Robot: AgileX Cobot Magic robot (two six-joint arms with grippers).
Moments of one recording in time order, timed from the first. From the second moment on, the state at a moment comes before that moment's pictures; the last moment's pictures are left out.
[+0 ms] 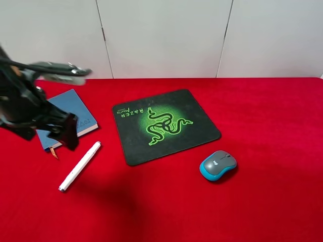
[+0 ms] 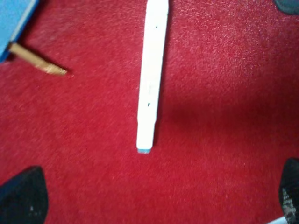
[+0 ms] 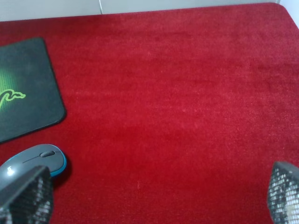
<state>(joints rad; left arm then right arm) -0.38 1.46 -0.90 -0.01 0.88 -0.02 0.06 -0.01 -0.50 -0.06 1.03 0.09</state>
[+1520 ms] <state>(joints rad) -0.40 1.89 -0.90 -0.04 0.59 0.03 0.06 -0.01 -0.50 -0.06 1.03 0.09</state>
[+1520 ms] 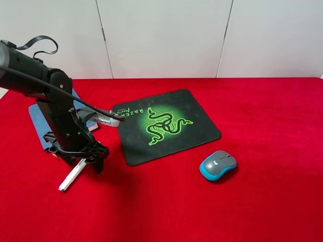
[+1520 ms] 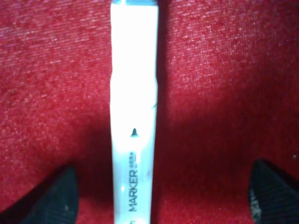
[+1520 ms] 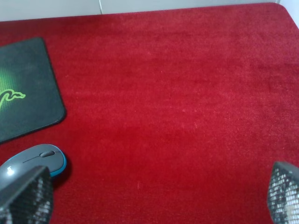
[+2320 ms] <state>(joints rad) -0.40 1.89 -0.90 -0.04 0.60 0.03 0.06 -0.01 -0.50 -0.06 1.03 0.09</state>
